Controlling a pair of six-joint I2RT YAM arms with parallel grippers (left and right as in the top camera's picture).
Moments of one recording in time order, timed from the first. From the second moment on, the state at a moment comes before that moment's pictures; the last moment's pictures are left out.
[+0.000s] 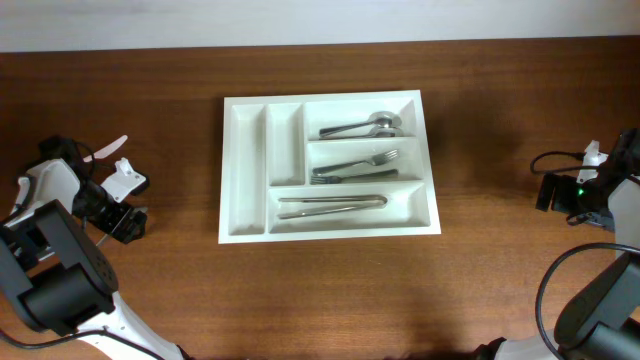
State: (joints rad) left arm 0.51 2.05 1.39 -0.92 0.01 1.07; right arm -0.59 1.69 1.20 -0.82 -0.01 -0.21
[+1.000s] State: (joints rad) left arm 0.51 2.05 1.39 -0.90 0.01 1.08; right arm -0.59 1.69 1.20 -0.82 -0.01 -0.21
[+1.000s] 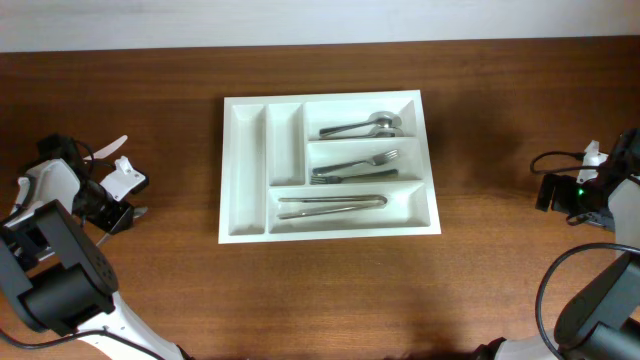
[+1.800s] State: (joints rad) left arm 0.51 2.05 1.39 -0.90 0.01 1.08; right arm -0.59 1.69 1.20 -0.82 -0.01 -0.21
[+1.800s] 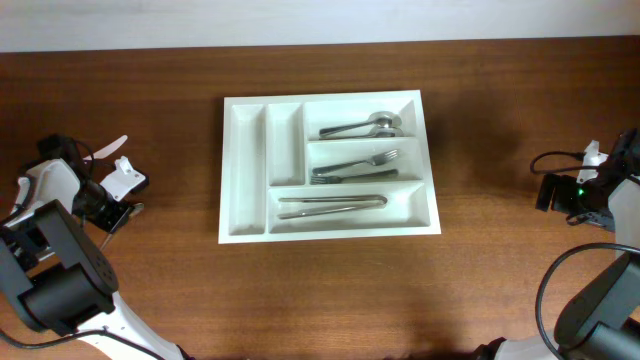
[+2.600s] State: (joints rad) left arm 0.33 2.05 1.47 -0.83 0.01 0.80; right arm -0.59 1.69 1.20 -0.82 -0.01 -0.21
